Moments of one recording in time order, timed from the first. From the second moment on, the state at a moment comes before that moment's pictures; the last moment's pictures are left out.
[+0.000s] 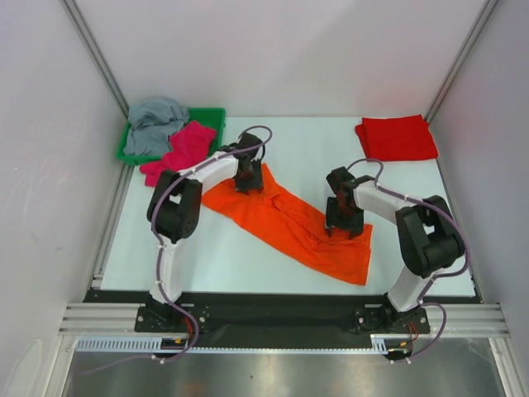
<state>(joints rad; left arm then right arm) -0.47 2.14 1.61 -0.64 -0.08 -0.53 0.40 1.74 1.06 -0.76 0.09 0.54</state>
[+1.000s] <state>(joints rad) -0.32 2.56 2.18 -0.52 0.63 -0.41 0.67 1.65 0.98 -0.70 -0.28 0.87</state>
